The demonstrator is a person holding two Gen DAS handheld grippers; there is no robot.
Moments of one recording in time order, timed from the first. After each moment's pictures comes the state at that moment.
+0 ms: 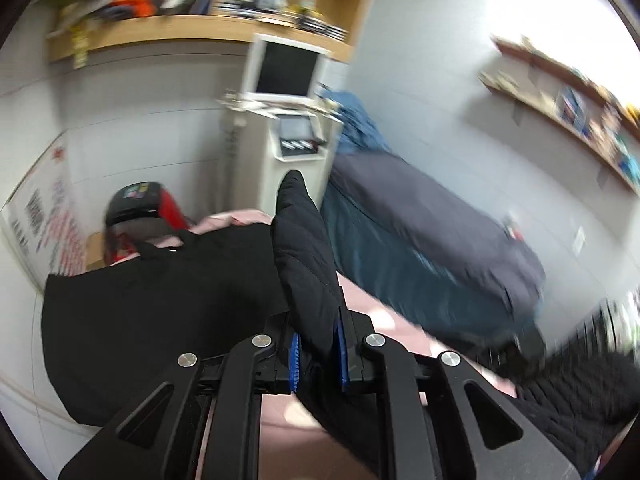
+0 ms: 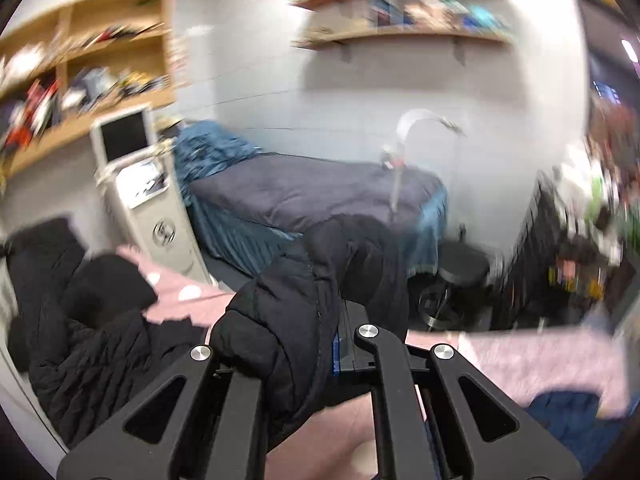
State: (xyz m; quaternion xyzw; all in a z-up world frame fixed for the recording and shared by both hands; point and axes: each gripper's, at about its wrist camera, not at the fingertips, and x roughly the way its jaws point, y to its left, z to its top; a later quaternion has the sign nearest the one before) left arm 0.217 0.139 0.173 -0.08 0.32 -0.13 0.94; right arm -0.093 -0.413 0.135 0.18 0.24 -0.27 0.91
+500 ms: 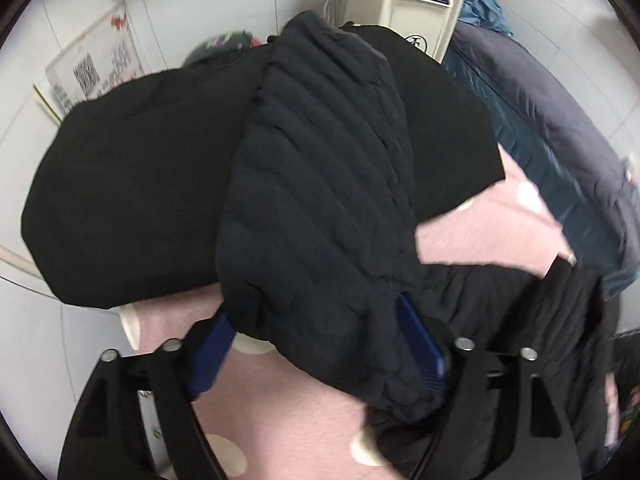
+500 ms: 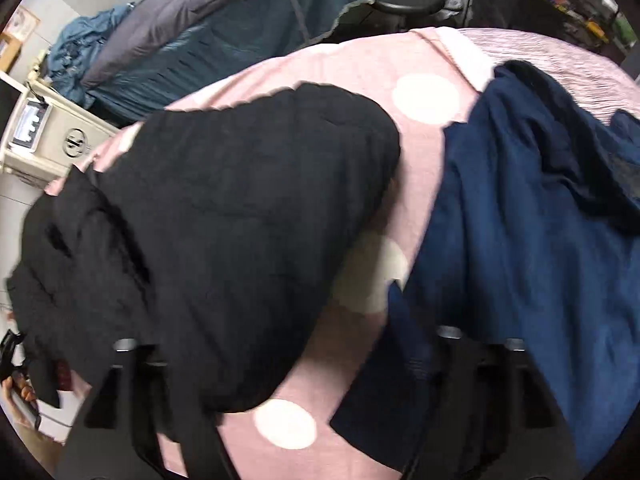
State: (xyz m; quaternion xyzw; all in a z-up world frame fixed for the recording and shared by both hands) left arm 0.254 0.141 -0.041 -0.01 0.54 0.03 0.84; right arm -0.091 -0.458 -0.109 0.37 0.53 -0.29 0.70
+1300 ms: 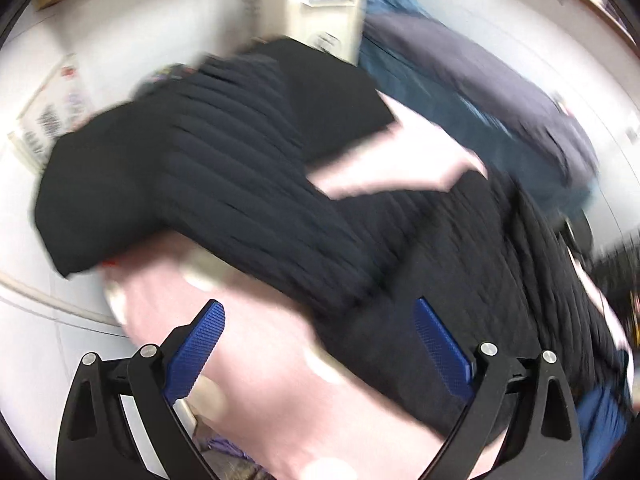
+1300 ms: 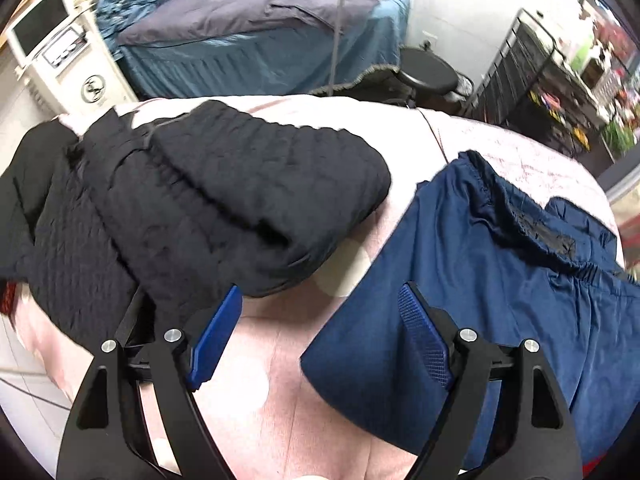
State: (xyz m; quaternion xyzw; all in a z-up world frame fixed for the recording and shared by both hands) left arm 0.139 0.064 -0.001 0.04 0.53 -0.10 0.84; right arm -0.107 -0.376 -0.031 0.19 0.53 -0.28 0.78
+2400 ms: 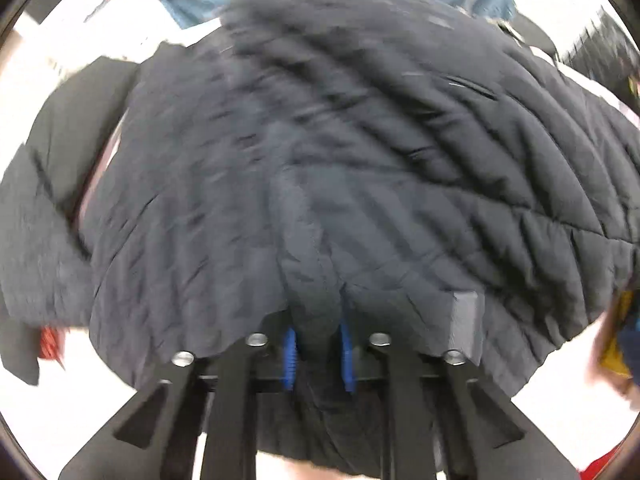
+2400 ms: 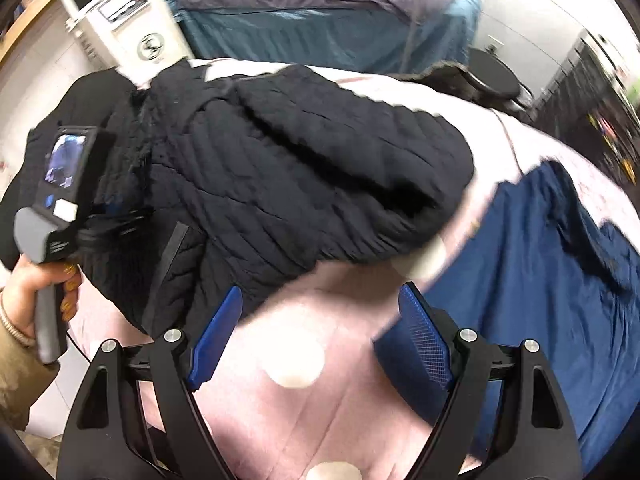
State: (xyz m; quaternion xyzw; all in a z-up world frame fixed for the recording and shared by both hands) left arm 0.103 -0.147 -0.135 0.26 0.59 -0.21 0.73; right arm -0.066 -0.334 -0.046 0.18 0.56 -0.17 0.79
